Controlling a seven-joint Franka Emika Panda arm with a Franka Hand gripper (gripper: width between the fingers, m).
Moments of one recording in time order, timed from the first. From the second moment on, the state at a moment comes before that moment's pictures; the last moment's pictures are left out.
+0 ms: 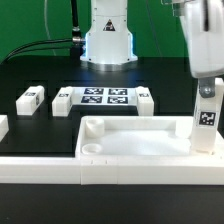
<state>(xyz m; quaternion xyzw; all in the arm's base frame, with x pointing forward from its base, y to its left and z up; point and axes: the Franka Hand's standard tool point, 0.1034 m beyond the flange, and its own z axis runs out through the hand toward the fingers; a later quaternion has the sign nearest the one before) 0.643 0.107 0.121 -0.60 0.79 0.06 0.10</state>
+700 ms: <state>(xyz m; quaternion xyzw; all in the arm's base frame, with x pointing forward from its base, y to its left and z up) 0.646 0.115 0.121 -0.66 0.74 0.05 0.11</state>
